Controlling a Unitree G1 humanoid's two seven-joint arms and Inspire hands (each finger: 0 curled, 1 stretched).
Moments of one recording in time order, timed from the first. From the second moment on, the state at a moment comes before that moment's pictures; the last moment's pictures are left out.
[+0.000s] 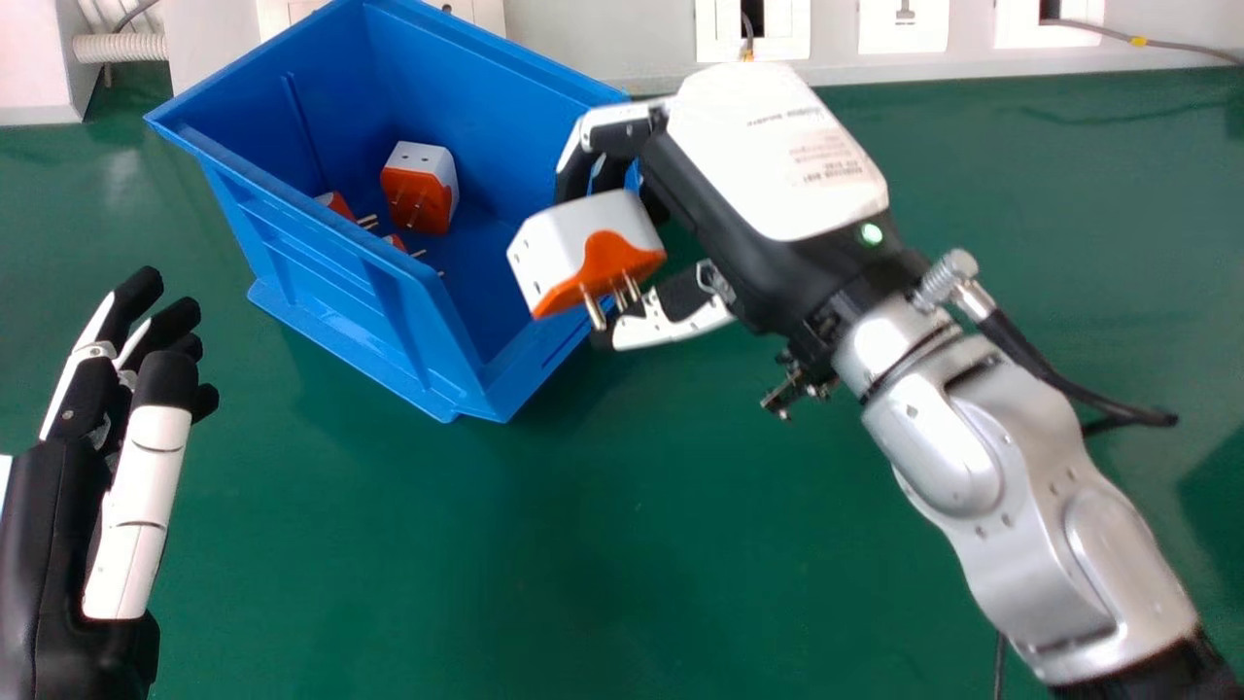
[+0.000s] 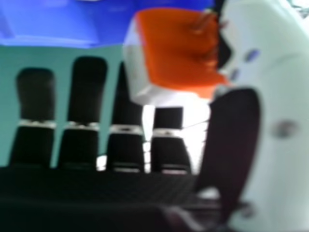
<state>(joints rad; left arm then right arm) 0.45 0.09 0.30 -0.45 -0.12 -0.16 -0.09 -0.56 -0.27 0.32 0.03 -0.84 -0.12 0.07</state>
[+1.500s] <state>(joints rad) 0.50 0.08 0.29 -0.45 -0.14 -0.20 -0.11 -1.32 0.07 0.66 1.22 -0.91 -0.16 -0.31</state>
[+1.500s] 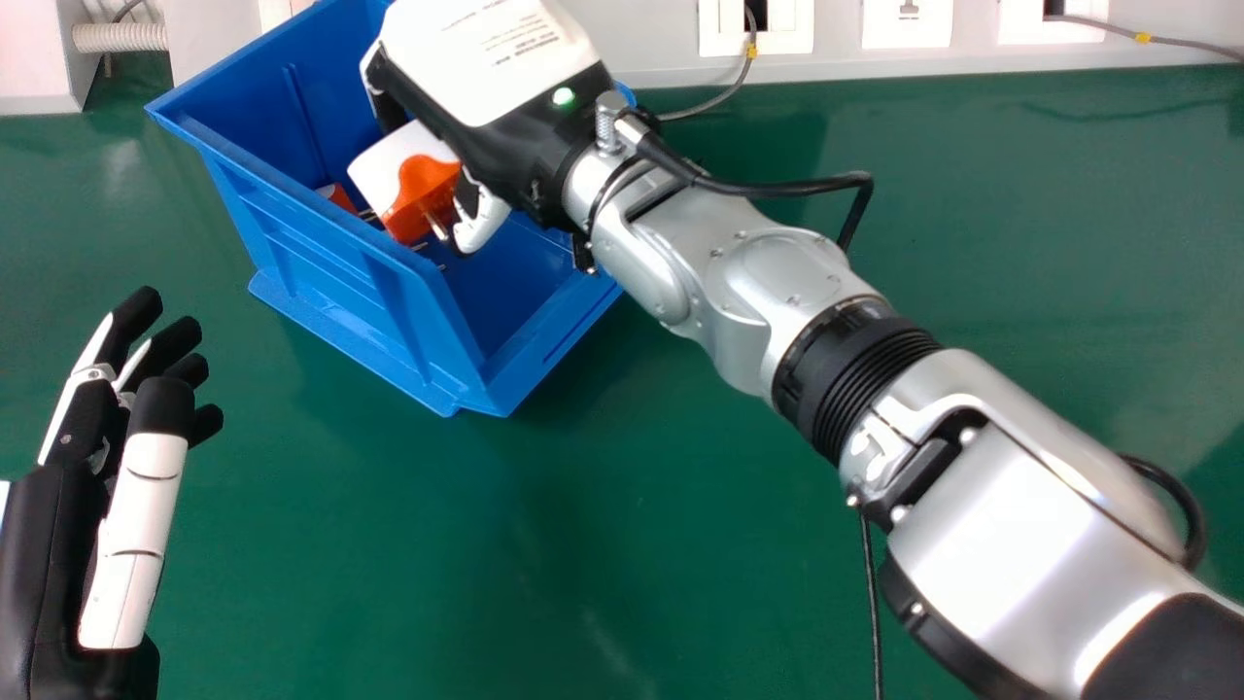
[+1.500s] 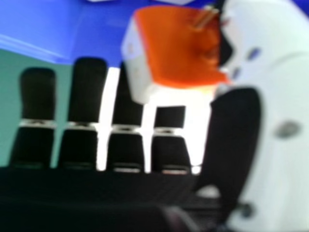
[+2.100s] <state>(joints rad) 0.57 0.08 0.29 -0.45 -0.14 -0.26 -0.12 -1.35 0.08 0.68 1.30 -0.91 -0.13 -0.33</state>
